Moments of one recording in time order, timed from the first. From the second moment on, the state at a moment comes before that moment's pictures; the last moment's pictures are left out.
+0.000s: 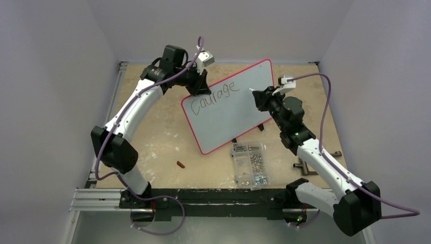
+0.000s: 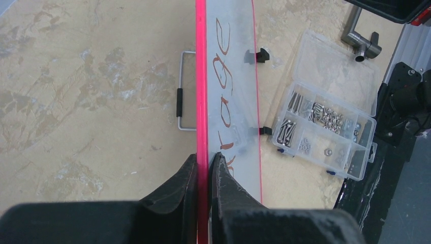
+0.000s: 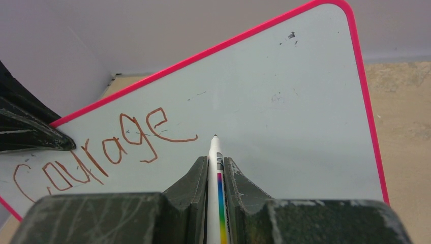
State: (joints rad) left arm -0.42 1.69 1.75 -0.77 0.61 0.26; right arm 0.42 1.02 0.75 0.24 0.09 0.35
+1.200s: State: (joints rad) left arm -0.42 1.70 1.76 -0.77 0.60 0.25; right arm 0.42 1.24 0.88 0.36 0.06 0.33
